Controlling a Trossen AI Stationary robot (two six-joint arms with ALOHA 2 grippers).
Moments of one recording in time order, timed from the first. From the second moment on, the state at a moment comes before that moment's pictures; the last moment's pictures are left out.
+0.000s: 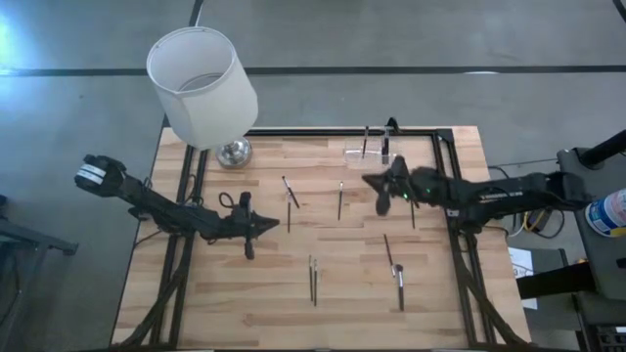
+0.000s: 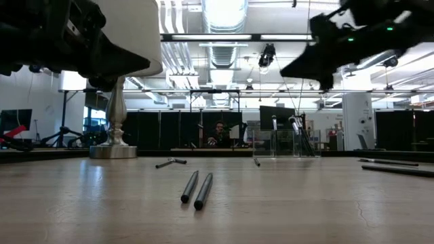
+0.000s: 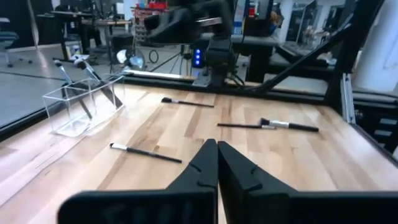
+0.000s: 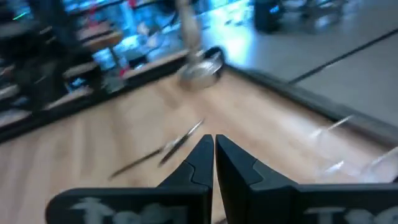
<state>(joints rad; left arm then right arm) -0.33 1.15 0.17 0.95 -0.47 -0.12 -0.13 1.00 0.38 0.39 0.25 0.32</state>
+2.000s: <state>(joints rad) -0.33 1.15 0.20 0.88 -0.47 -0.14 -0.49 1.07 0.40 -0.54 0.19 0.87</state>
